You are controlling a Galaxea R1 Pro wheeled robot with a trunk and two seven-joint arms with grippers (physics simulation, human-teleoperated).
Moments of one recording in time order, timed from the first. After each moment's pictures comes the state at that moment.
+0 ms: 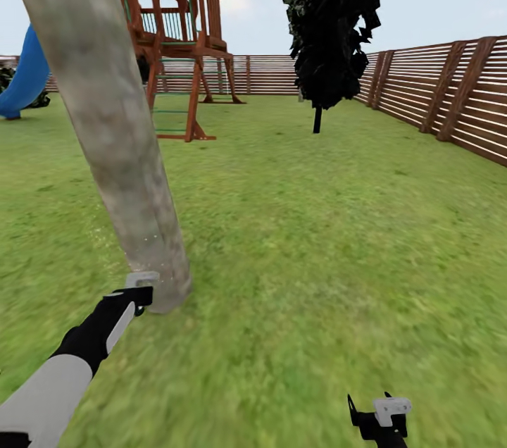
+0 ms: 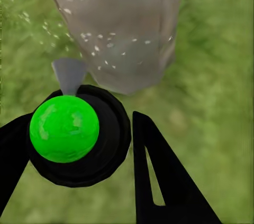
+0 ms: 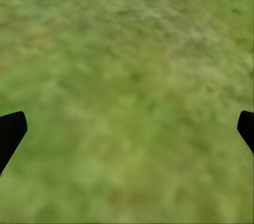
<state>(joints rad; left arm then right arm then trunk) -0.73 0.18 -0.08 -0.69 0.19 0.42 0.15 -0.36 -0.06 -0.45 -0.23 0.51 -0.64 -0.01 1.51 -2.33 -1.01</state>
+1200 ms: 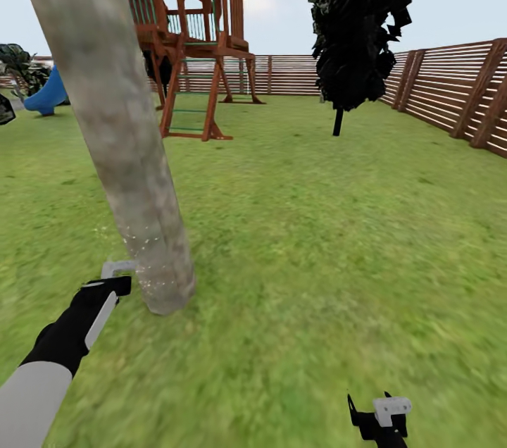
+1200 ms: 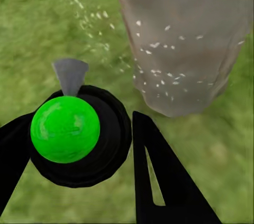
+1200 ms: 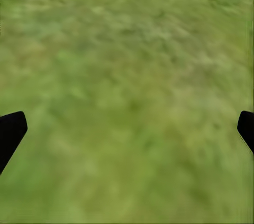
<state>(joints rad) -0.68 0.24 -0.01 -0.92 0.19 0.55 0.25 -0.36 -0.06 -0.45 -0.23 0.51 -0.64 -0.01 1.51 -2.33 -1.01</state>
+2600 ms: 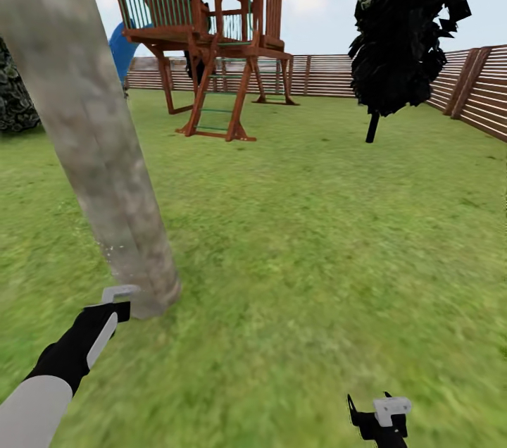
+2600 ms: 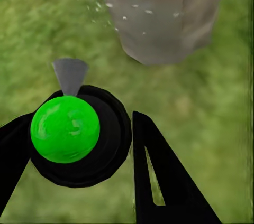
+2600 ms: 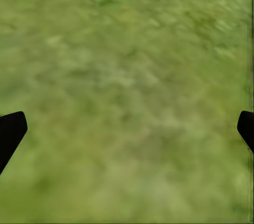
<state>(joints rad) -0.64 0.23 -0.01 -0.79 0.20 0.54 0.27 -0.36 -0.06 -0.45 -0.23 0.51 -0.64 -0.01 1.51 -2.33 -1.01</state>
